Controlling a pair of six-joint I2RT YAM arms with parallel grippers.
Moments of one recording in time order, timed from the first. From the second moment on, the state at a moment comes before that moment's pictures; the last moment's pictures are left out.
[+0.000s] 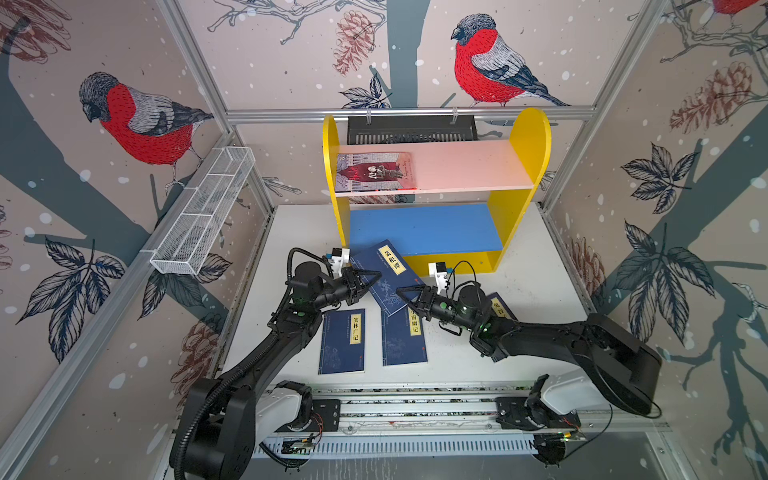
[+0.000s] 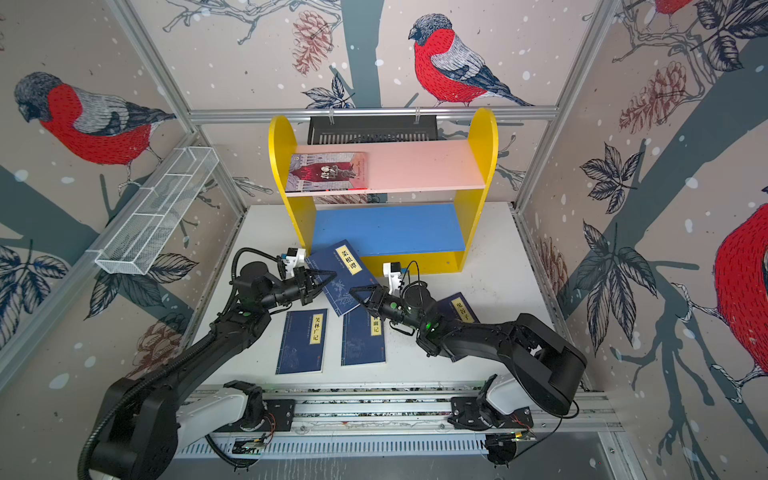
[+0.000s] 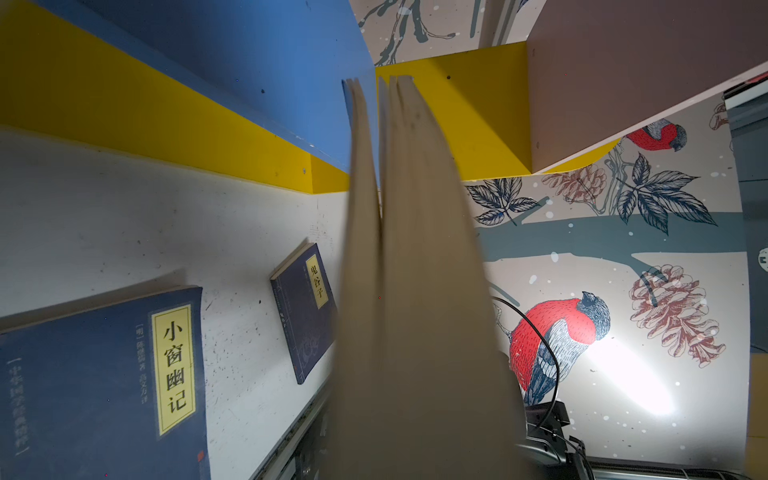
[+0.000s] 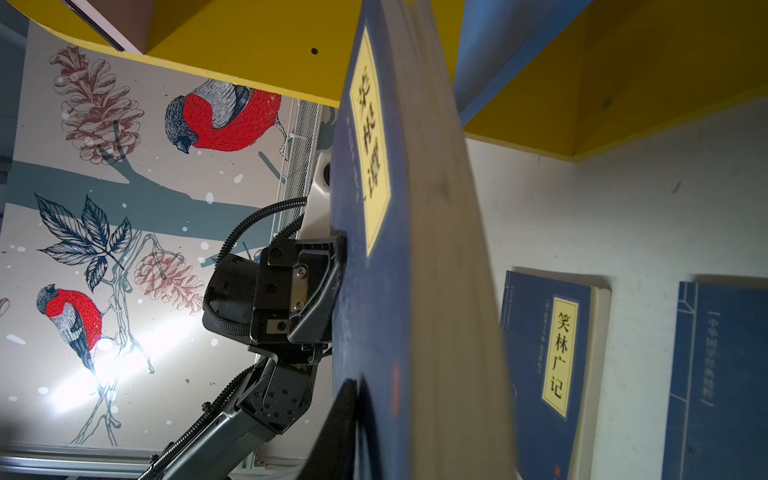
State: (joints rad) left arm -0.24 1.11 0.50 0.42 0.88 -1.27; right arm 0.90 1.46 0.53 0.92 -0.31 1.34
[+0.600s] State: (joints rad) left arm -0.20 0.92 0.58 0.06 0.81 -0.97; right arm 0.82 1.35 0.59 0.70 -0.52 1.17
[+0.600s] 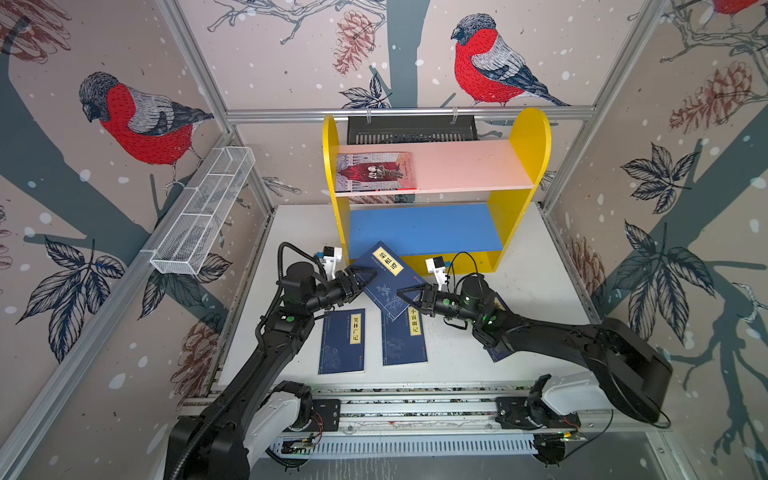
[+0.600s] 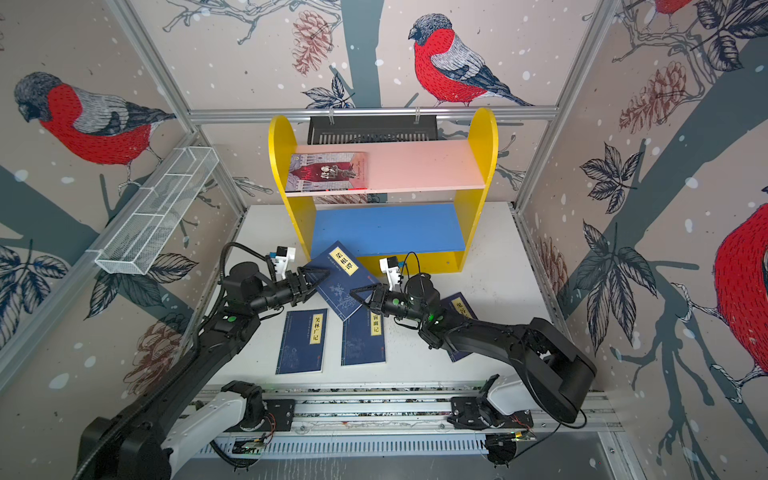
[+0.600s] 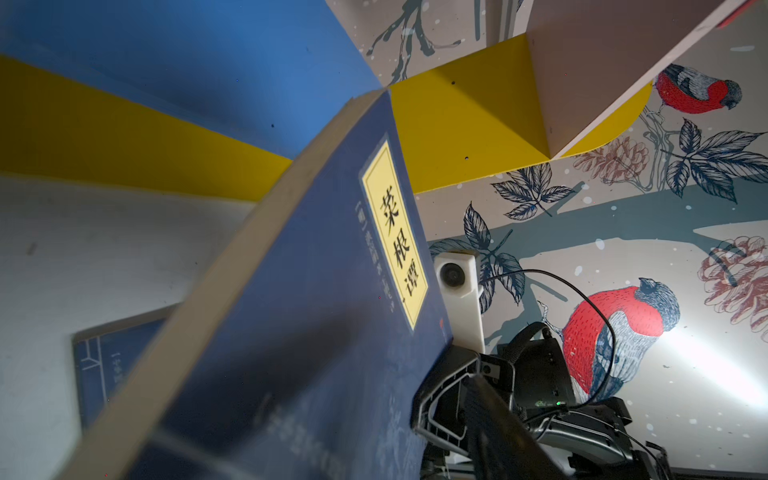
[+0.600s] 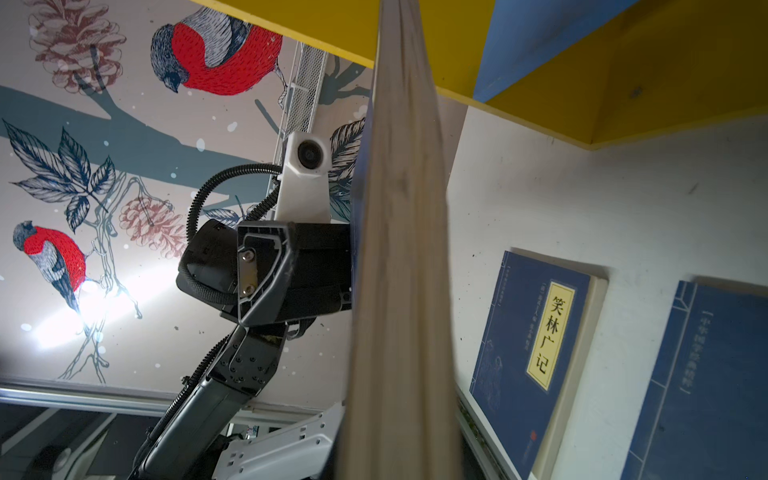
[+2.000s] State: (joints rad) left arm -0.14 1.00 0.50 0.24 1.32 -0.84; right arm 0.62 1.25 0.81 -0.14 -1.08 0.52
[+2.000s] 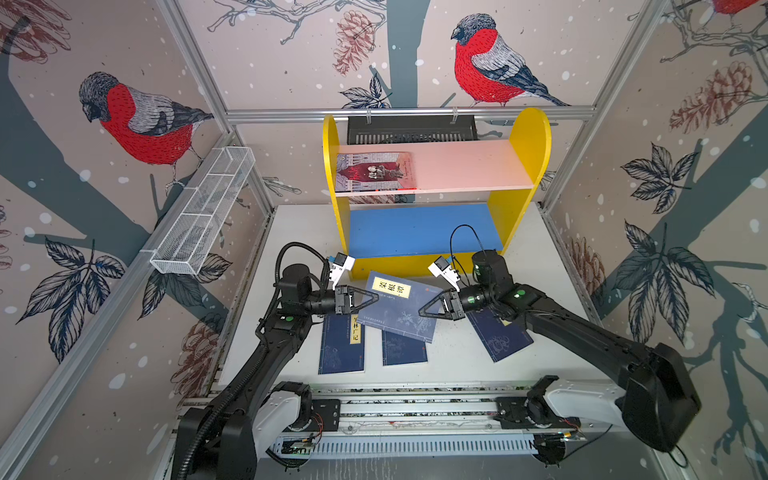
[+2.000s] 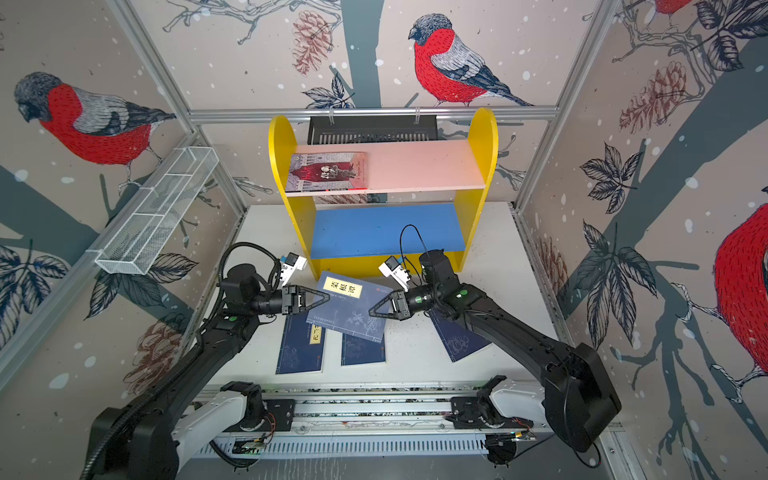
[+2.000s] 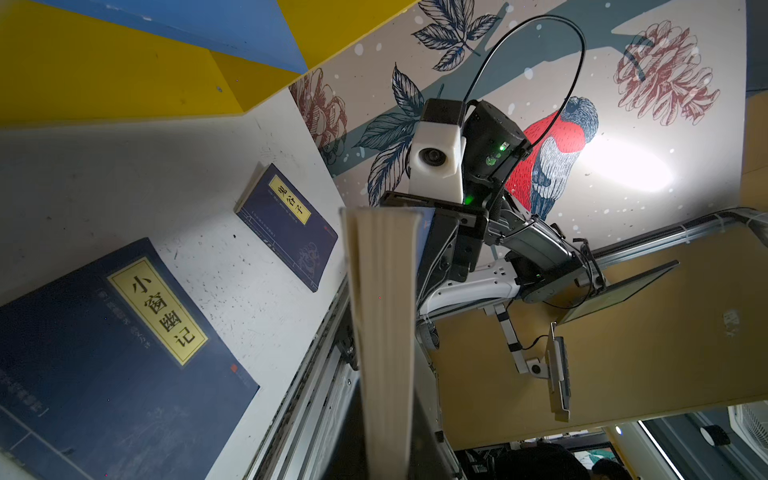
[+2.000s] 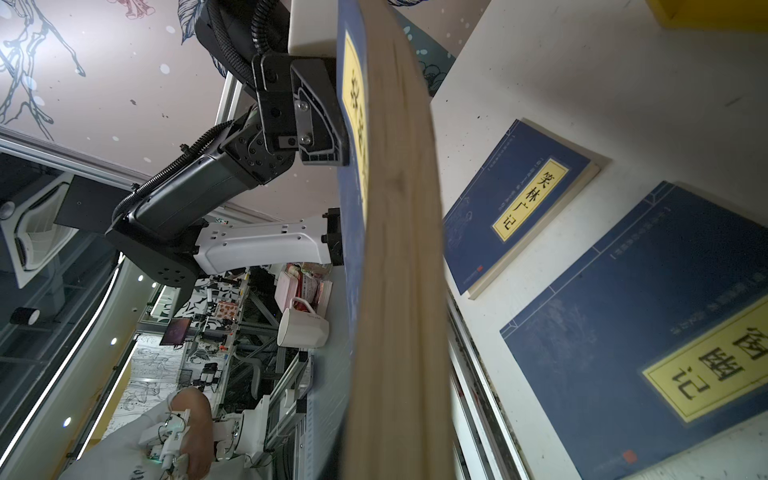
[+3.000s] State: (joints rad) left arm -0.13 1.10 0.52 0.46 1.18 -1.06; right arm 0.57 1.24 0.52 0.63 -0.91 0.98
